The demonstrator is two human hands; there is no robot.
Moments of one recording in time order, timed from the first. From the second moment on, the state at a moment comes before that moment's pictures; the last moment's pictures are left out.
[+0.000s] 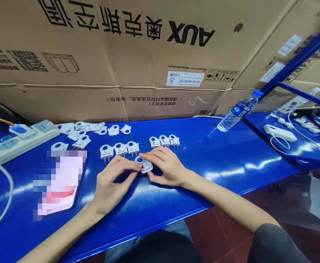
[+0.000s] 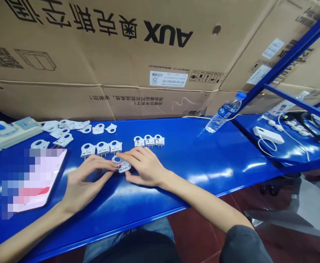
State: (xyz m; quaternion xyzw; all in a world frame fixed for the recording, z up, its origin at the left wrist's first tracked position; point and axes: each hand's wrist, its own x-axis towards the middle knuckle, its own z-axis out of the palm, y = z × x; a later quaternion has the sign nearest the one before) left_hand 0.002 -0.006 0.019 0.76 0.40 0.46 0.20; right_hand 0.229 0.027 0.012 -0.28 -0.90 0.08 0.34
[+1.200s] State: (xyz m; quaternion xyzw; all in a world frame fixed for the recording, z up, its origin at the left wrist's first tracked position) left_hand 0.004 -0.008 0.015 0.83 0.41 0.38 -0.01; right_hand 0.225 0.024 0.017 -0.37 -0.85 0.10 0.36
